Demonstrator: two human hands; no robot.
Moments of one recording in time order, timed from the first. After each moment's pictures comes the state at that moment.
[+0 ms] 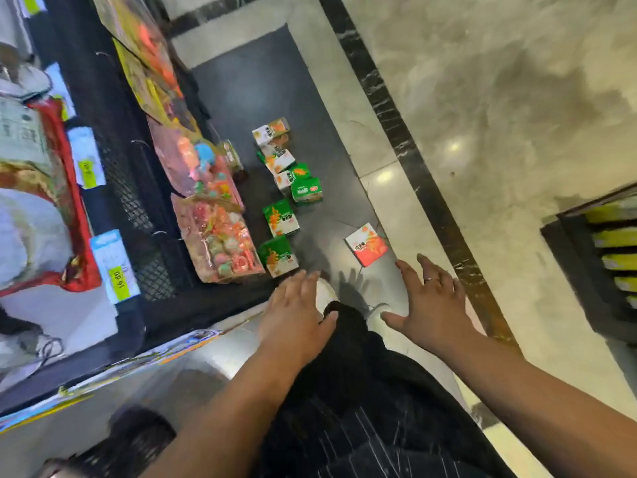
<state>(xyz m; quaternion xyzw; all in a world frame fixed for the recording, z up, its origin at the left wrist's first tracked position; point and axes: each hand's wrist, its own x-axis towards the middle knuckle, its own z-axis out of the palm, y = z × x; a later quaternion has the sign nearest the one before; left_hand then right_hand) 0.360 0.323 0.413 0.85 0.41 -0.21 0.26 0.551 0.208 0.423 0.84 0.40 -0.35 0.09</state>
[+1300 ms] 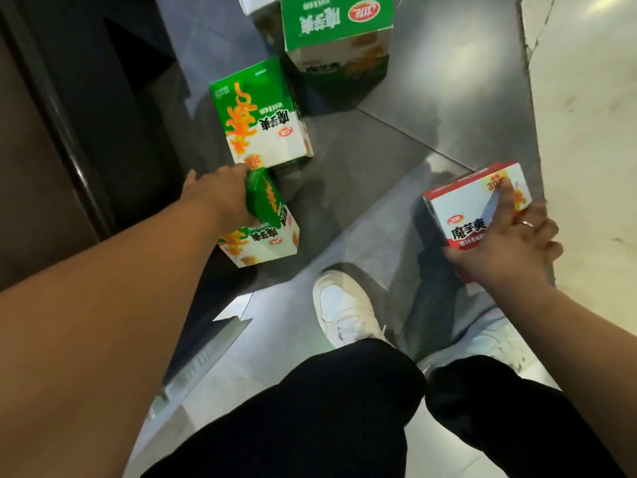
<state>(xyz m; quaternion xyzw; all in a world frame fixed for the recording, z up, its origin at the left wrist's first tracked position) 0.350 0.571 -0.206 0.74 0.47 -0.46 0.15 0.622 0.316 -0.242 0.88 0.28 -0.37 0.11</state>
